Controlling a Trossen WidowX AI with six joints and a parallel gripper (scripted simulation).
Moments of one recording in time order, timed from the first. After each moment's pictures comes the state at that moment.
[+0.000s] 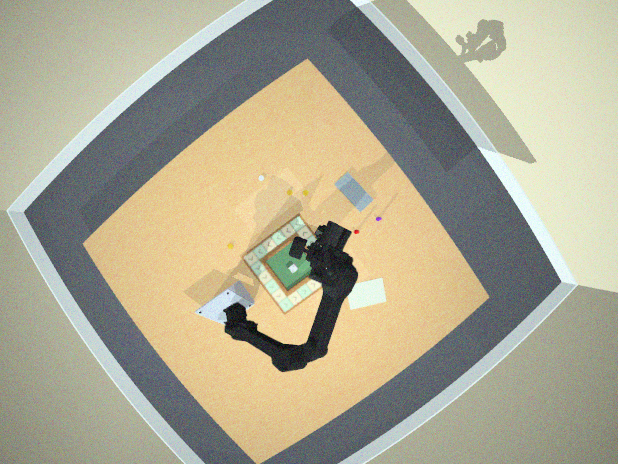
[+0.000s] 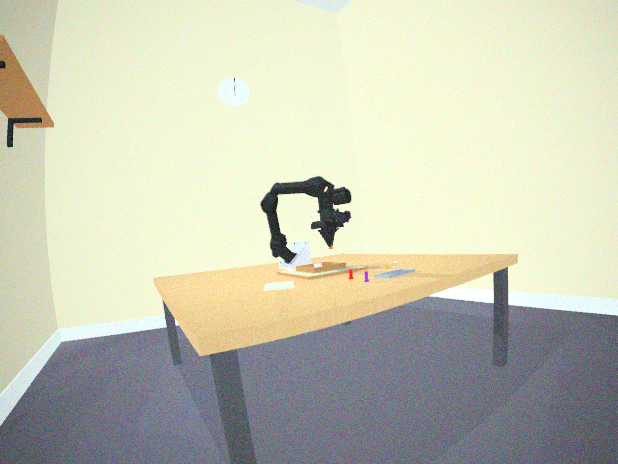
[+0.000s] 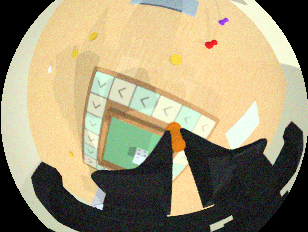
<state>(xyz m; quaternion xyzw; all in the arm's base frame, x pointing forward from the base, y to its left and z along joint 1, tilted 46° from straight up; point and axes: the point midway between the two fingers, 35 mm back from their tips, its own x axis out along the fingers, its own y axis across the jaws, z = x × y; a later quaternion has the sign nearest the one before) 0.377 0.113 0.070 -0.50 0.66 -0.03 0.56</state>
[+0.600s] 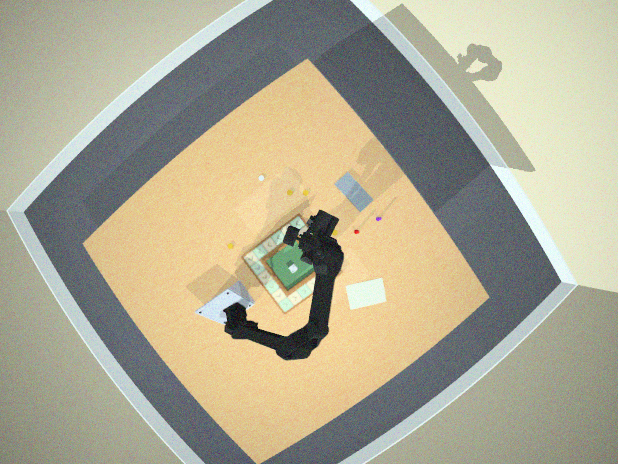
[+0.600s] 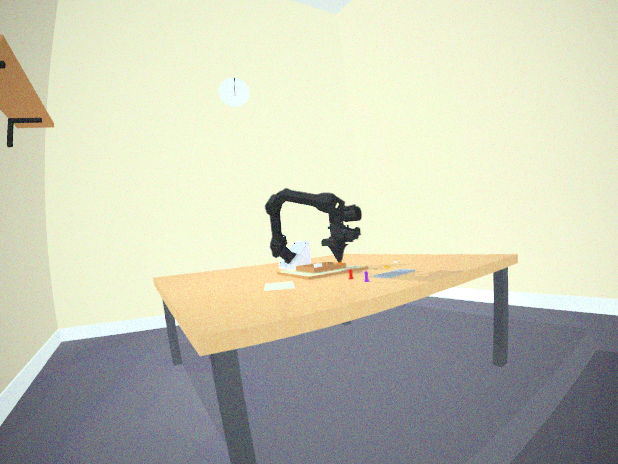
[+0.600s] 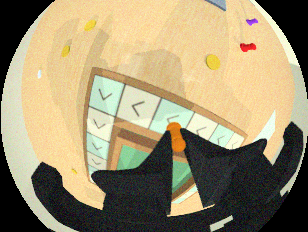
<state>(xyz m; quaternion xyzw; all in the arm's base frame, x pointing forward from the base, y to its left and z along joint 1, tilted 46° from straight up) 0.376 0.096 -0.004 -0.49 0.67 -0.04 0.56</state>
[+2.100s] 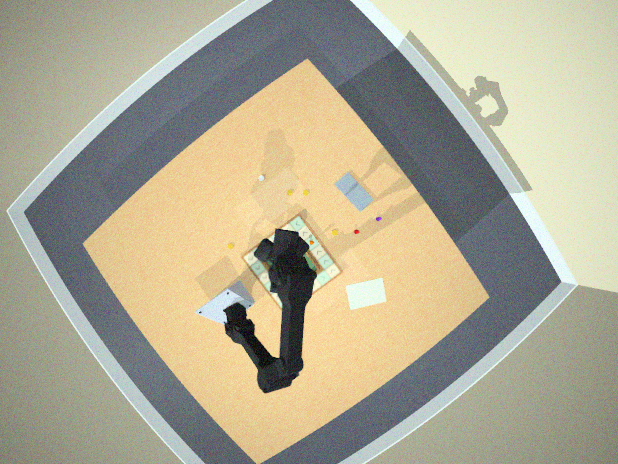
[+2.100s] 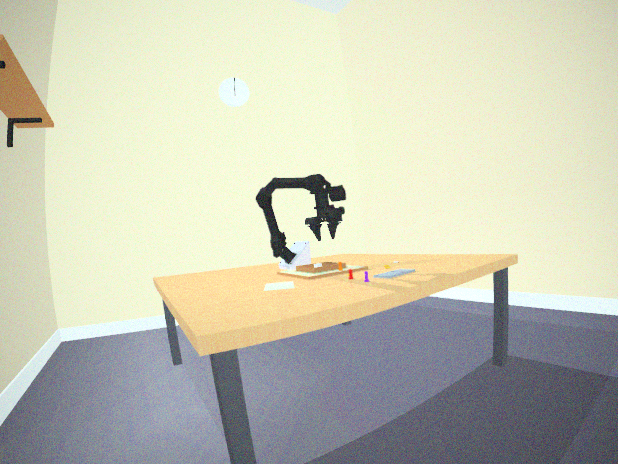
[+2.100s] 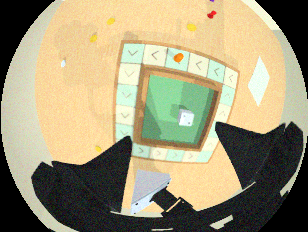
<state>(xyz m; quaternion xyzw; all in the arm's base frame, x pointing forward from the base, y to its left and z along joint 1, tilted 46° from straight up) 0.273 0.149 0.054 -0.42 0.66 -0.11 0.62</state>
